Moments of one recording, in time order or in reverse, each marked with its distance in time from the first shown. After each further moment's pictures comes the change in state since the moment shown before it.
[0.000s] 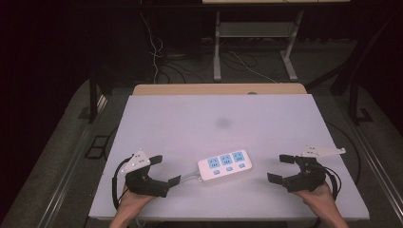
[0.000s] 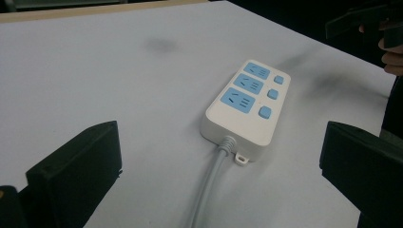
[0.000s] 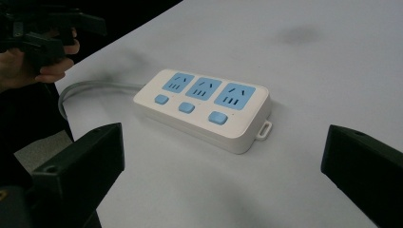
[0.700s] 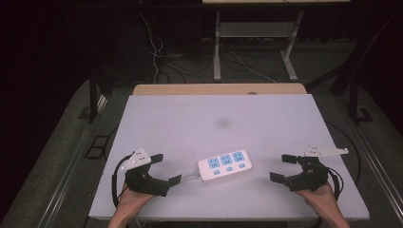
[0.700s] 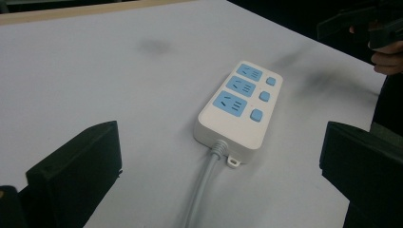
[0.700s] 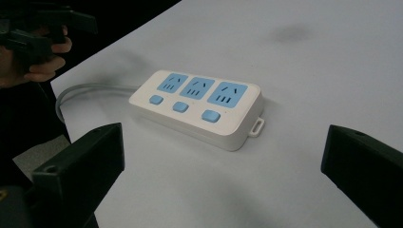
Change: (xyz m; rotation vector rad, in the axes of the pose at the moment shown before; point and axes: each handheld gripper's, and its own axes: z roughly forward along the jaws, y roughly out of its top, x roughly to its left) left arm -0.004 0.013 -0.002 0.028 -0.021 0.006; right arm -0.005 -0.002 -0.004 -0.010 -0.008 0.024
